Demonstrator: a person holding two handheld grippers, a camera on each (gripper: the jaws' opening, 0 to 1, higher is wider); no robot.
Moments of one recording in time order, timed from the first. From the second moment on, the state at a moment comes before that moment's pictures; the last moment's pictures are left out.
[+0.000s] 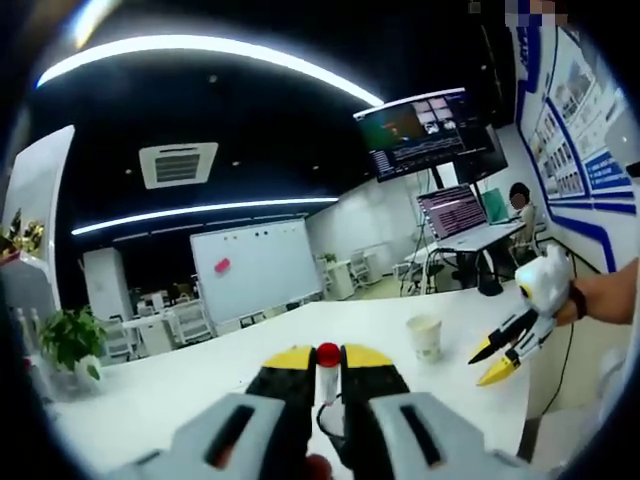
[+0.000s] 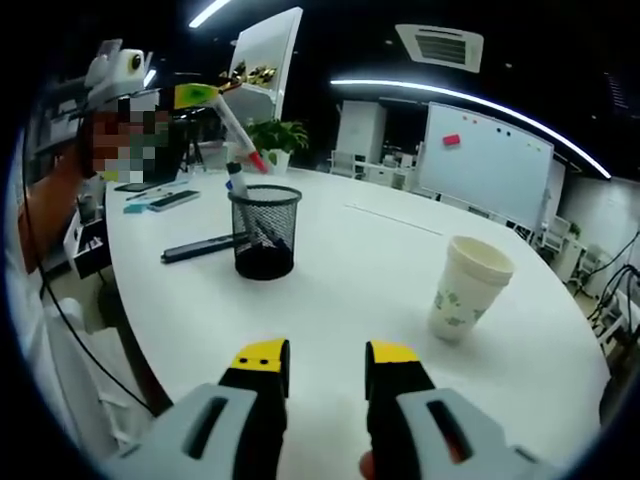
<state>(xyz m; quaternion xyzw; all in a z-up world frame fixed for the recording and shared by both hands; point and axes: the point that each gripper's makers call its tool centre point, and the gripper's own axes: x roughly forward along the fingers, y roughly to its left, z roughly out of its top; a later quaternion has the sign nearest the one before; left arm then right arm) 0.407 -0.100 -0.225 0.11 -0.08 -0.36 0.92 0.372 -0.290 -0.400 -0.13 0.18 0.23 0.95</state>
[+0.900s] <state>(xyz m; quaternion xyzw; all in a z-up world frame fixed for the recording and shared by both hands) 0.419 -0.117 -0.244 0.11 -0.06 -0.38 0.92 0.370 -0.291 -0.399 -0.13 0.18 0.22 0.95</state>
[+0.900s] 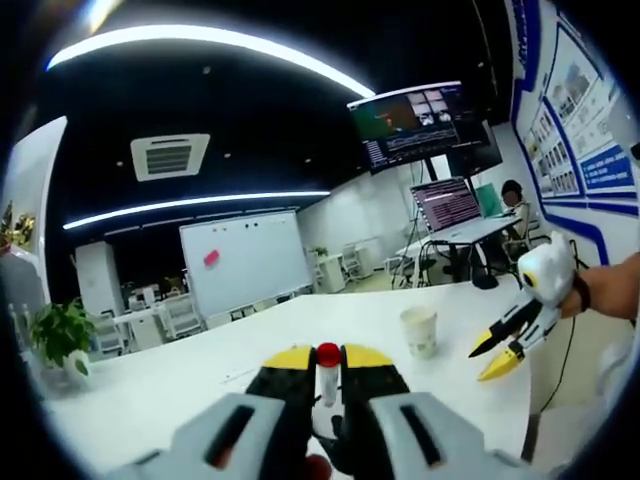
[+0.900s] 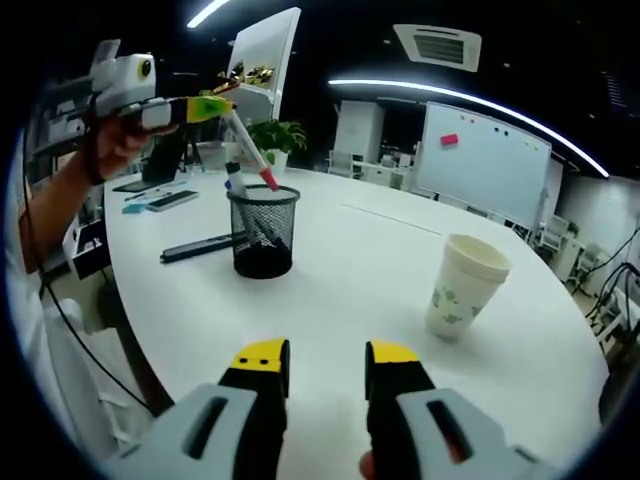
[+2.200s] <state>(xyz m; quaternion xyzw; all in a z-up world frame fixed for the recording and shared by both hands) 0.424 -0.122 -0.291 0.12 0.01 -0.39 0.91 0.369 -0.291 -0.402 -0.12 0.18 0.22 0.95</state>
